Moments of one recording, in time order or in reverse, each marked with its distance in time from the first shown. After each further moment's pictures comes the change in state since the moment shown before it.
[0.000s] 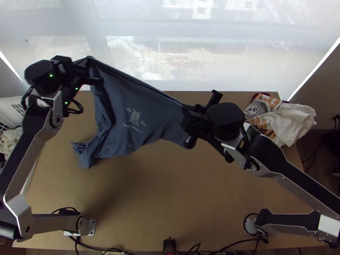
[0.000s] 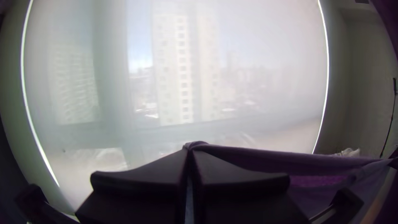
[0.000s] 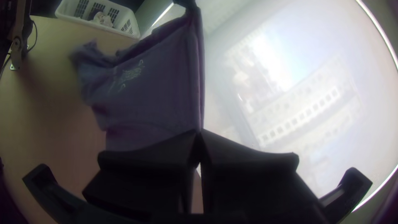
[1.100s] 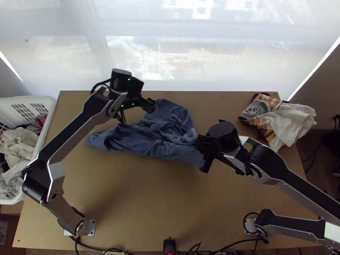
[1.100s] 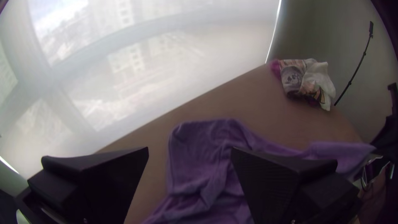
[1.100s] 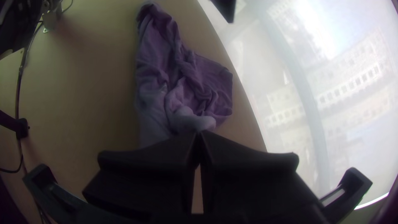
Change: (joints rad) left arm -0.296 0.319 0.193 -0.450 0.079 0.056; right arm -0.061 -0.118 -0.282 -0.240 -0.155 0.158
